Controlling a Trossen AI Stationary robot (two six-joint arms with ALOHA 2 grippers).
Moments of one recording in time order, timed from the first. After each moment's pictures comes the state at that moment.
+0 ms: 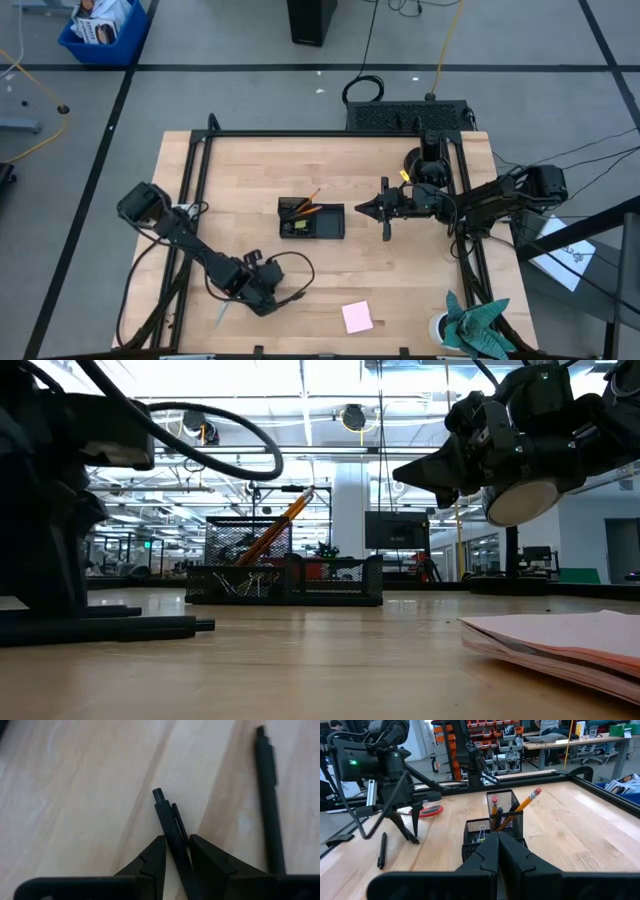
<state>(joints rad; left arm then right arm) -0.64 1.76 0.92 -0.48 -0.29 -0.98 -0.10 1.36 0.24 1.03 -0.08 0.12</state>
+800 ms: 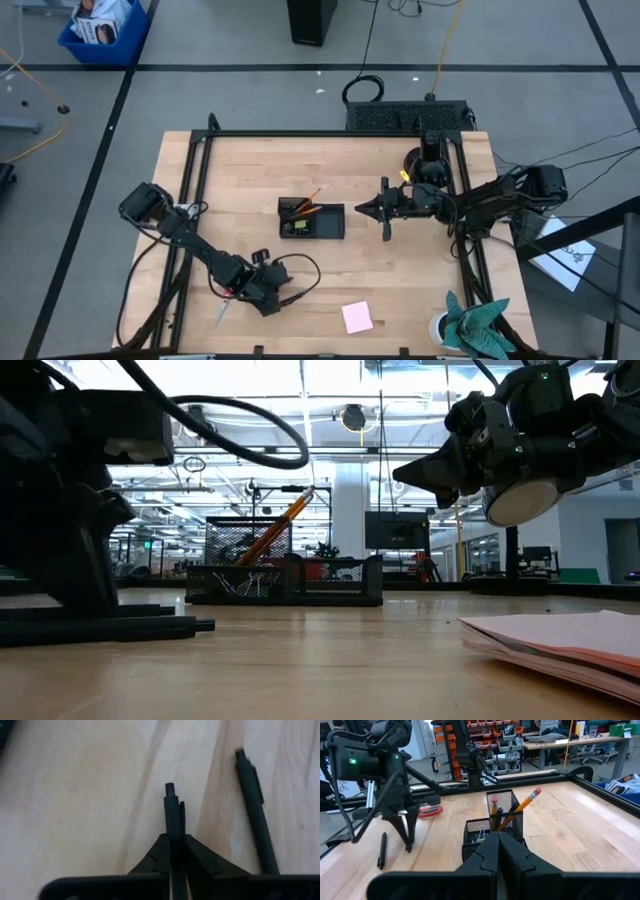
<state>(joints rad) -0.61 1.77 0.91 -0.34 -0.32 -0.81 -0.10 1.36 0.24 1.03 -0.08 0.12</state>
